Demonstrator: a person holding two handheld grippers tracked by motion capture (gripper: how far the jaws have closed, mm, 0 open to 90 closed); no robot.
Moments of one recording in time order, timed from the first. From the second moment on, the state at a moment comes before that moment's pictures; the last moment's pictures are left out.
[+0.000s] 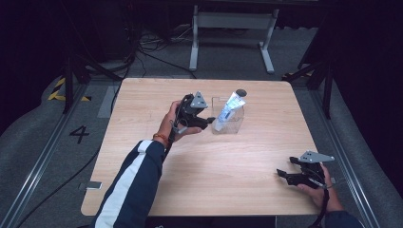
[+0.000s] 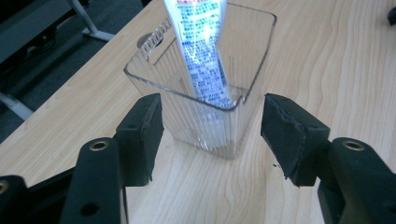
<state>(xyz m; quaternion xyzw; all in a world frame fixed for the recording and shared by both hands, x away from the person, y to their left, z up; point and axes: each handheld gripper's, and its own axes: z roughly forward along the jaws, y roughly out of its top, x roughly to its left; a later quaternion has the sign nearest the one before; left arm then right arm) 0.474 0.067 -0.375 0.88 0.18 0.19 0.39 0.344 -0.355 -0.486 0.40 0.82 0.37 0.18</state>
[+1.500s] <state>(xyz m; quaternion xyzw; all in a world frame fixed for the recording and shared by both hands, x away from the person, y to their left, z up) 0.402 0.155 -0.415 0.92 0.18 0.22 0.28 0.344 -0.355 -0.486 0.40 0.82 0.37 0.18</state>
